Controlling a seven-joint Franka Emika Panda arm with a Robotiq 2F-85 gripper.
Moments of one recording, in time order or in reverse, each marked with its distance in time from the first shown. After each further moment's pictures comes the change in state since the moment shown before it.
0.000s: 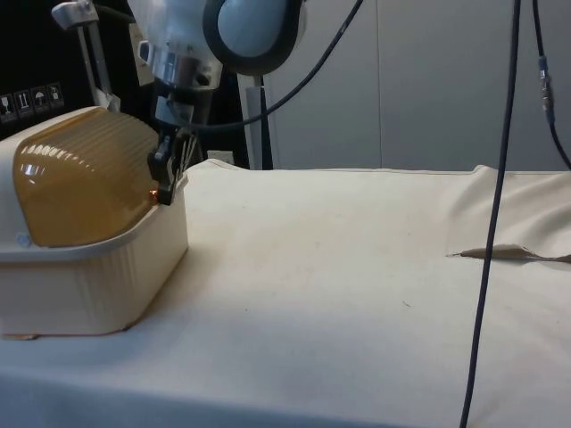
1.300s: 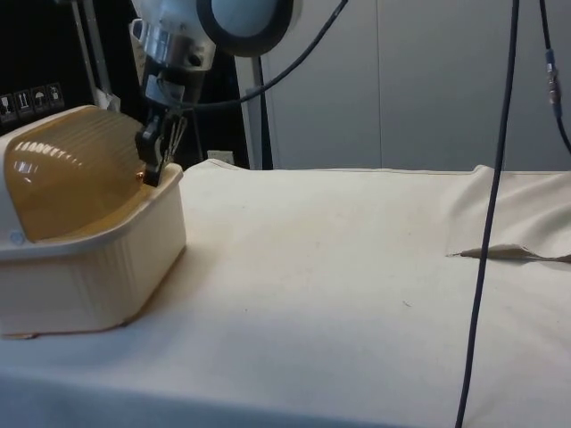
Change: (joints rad) arm -0.003 -0.028 -0.001 0.019 0.000 0.001 0.003
